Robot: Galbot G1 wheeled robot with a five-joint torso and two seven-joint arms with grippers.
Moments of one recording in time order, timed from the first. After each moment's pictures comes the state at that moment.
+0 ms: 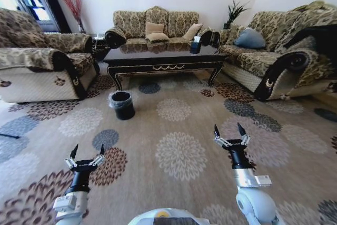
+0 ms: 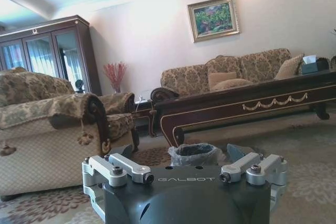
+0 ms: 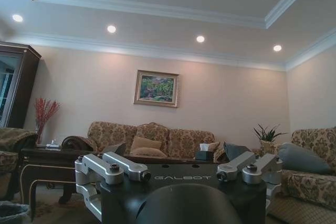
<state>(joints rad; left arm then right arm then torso) 1.91 -1.48 -0.79 -2.32 -0.08 -0.15 -0.07 -1.68 1.23 0.67 2.17 0.27 0.37 0.06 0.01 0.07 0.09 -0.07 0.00</state>
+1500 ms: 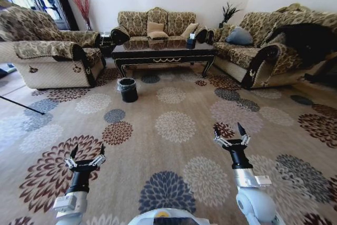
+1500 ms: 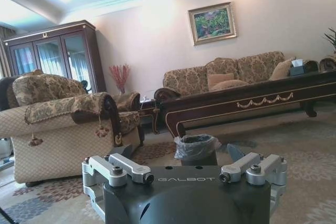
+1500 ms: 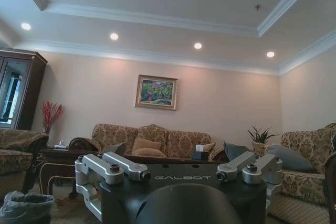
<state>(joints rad) 1.91 -1.48 -0.79 -2.32 -0.08 -0.15 -0.07 -1.68 1.23 0.67 2.17 0.27 0.37 0.06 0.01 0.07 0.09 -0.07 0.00</state>
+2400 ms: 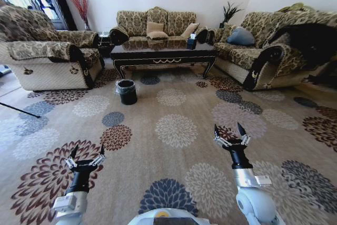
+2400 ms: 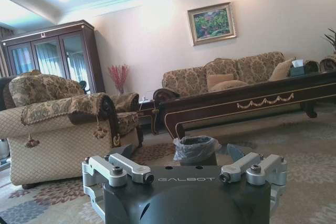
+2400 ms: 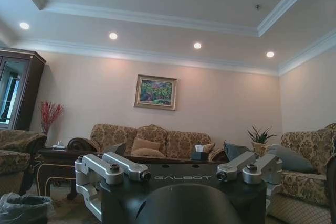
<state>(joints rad) 1.91 -1.48 -0.79 -2.32 -0.08 -0.15 -0.07 -1.68 1.23 0.67 2.17 0.27 0.37 0.06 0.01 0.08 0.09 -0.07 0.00</state>
